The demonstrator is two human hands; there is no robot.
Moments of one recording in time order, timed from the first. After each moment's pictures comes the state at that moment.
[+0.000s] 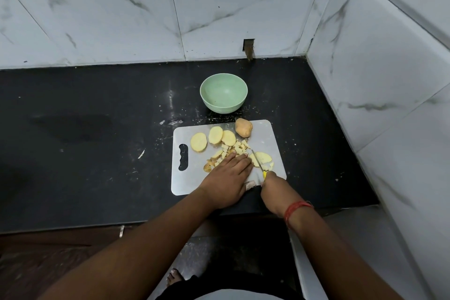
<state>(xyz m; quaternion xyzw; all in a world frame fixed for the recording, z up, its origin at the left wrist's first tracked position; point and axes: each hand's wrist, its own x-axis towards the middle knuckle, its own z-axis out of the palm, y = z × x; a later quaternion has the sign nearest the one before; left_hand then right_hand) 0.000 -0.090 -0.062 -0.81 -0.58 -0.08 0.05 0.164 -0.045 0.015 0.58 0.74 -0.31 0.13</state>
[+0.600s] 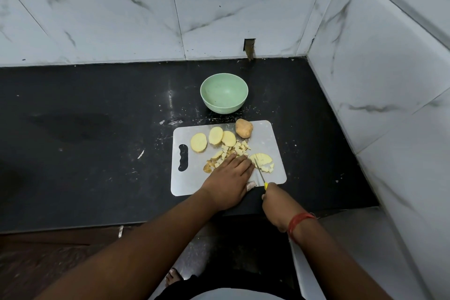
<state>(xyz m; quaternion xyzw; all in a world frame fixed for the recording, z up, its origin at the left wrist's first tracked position) 0.005 -0.087 -0.066 -0.80 -0.59 -0.07 0.07 0.178 -0.057 0.007 0.57 0.73 -0.35 0.14</state>
